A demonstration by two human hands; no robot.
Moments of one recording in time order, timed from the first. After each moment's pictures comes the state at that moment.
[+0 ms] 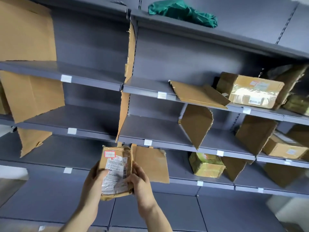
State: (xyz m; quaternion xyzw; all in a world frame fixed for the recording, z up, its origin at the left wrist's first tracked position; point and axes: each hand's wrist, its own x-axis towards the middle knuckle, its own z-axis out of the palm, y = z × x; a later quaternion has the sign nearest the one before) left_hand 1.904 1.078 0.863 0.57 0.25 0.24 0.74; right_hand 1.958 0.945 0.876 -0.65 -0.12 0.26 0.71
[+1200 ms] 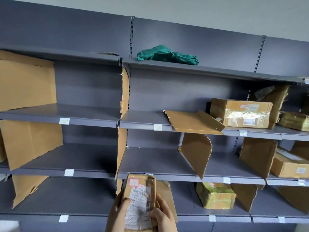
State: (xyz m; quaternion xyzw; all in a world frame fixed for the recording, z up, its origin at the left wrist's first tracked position) left_hand 1.977 1.063 0.900 0.63 0.22 0.14 0.74; right_hand 1.993 0.901 0.882 -0.62 -0.14 0.18 0.75
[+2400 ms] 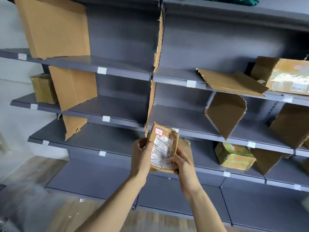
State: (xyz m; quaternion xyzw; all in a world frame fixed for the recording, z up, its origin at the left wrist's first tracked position) left_hand 1.902 1.054 0.924 0.58 0.25 0.25 0.73; right_hand 1.949 0.924 0.897 -0.68 -0.10 0.17 0.71
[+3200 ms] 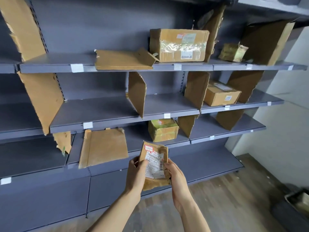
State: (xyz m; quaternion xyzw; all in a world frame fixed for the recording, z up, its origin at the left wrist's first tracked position) left_hand 1.983 0.756 0.849 0.65 0.23 0.02 0.73; right_hand 1.974 0.628 0.840 -0.66 0.14 0.09 0.74
